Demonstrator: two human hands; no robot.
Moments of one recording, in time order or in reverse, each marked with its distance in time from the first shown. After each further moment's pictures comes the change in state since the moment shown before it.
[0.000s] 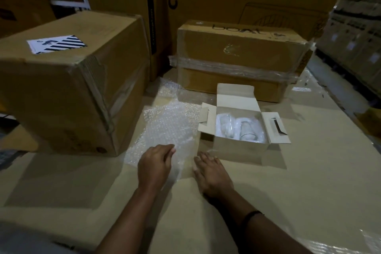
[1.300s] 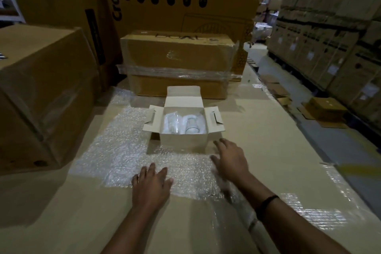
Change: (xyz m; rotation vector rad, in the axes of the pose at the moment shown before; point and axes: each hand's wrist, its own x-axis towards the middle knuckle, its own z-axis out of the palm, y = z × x) left_hand -0.075 0.107 0.069 0.380 -0.629 -0.051; right_hand -0.097 0.127 -0.130 -0.284 0.170 0.311
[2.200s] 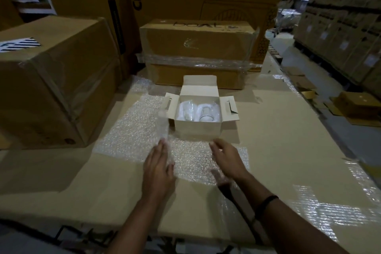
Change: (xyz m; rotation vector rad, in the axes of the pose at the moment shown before) left_hand -0.026 -0.007 -0.001 -0.327 0.524 0.126; right_hand -0.016 -0.034 0.028 0.827 -0.034 0.063
